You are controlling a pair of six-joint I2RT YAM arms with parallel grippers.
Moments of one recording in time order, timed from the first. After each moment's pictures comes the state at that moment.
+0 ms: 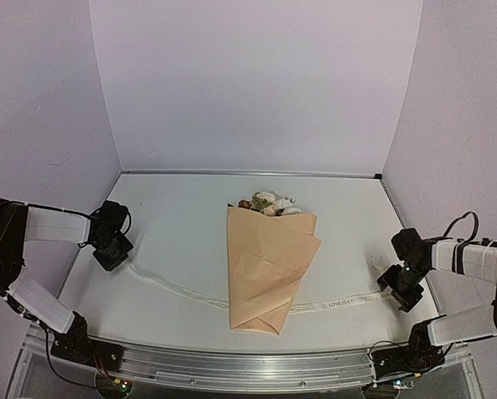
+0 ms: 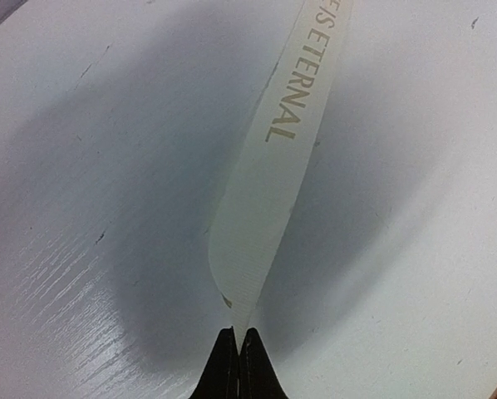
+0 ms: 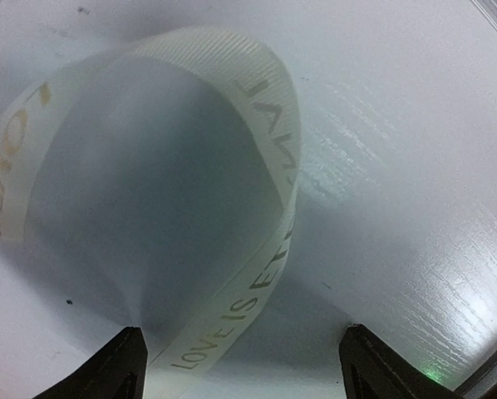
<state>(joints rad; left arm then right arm) -0.25 1.48 0.68 -0.36 -0.25 -1.07 0.13 1.22 0.50 -0.70 0.13 1.09</state>
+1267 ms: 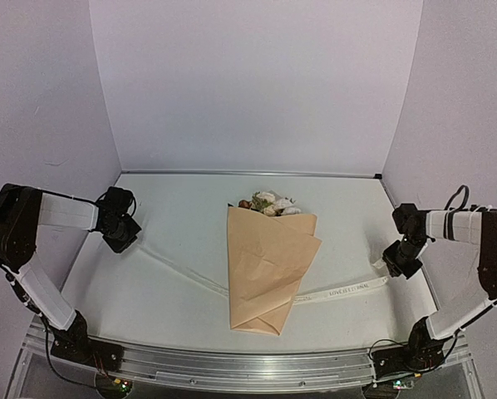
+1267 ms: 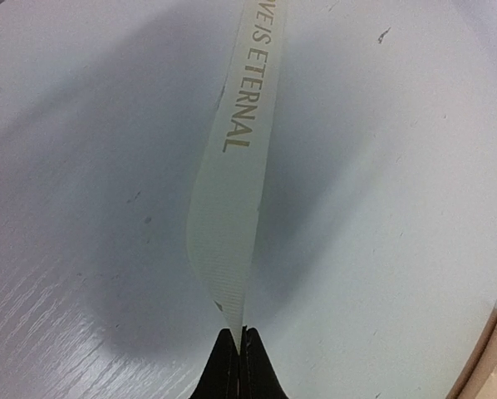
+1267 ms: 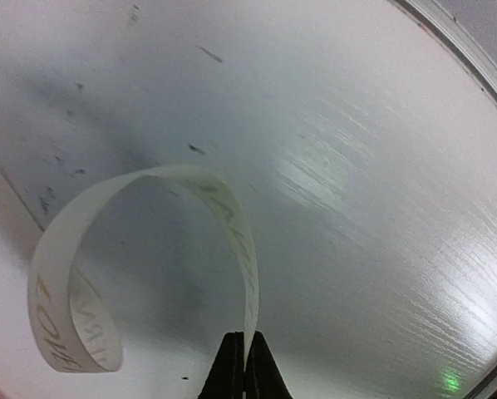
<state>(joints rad) -0.23 1.61 0.81 -0.22 -0.19 -1.01 0.03 1.47 0.76 -0.71 0.13 1.05</state>
